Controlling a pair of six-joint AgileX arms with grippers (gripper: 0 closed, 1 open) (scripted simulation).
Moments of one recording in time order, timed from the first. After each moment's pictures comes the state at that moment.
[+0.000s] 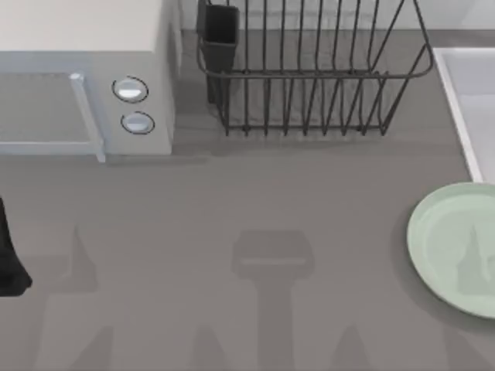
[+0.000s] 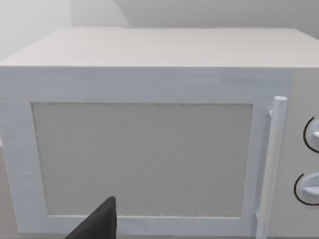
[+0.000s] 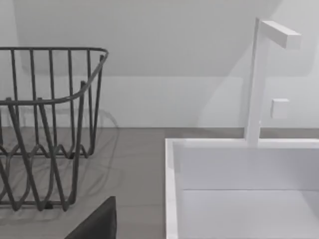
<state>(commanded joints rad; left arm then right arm) 0.00 0.00 0.00 0.00 0.00 0.00 0.00 0.00 0.00 0.00 0.00 0.00</state>
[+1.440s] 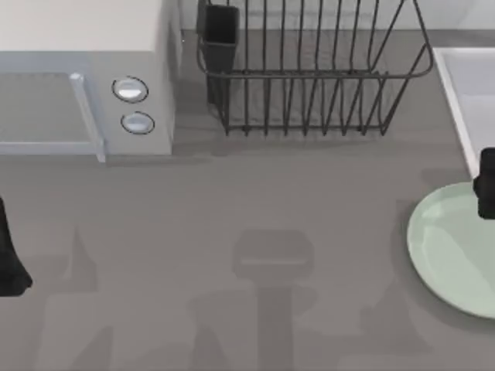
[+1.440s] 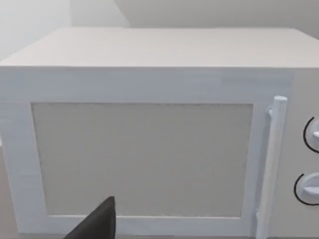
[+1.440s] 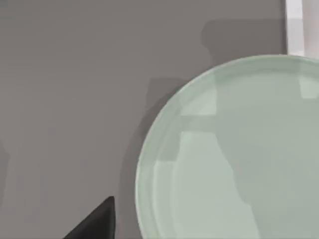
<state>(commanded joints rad) 0.00 0.00 0.00 0.00 0.00 0.00 0.22 1.07 0.81 -0.66 0.00 0.23</state>
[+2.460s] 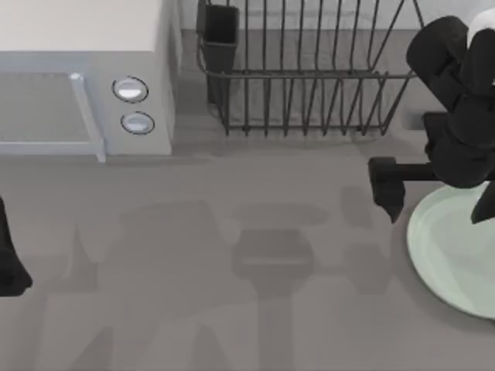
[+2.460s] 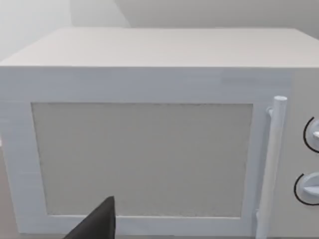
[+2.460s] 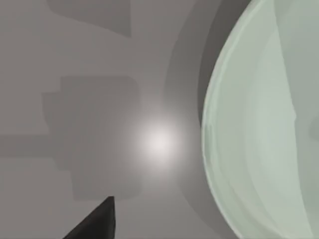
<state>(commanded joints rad) 0.00 0.00 0.00 0.00 0.00 0.00 0.37 1.84 1.36 -1.09 0.00 0.39</state>
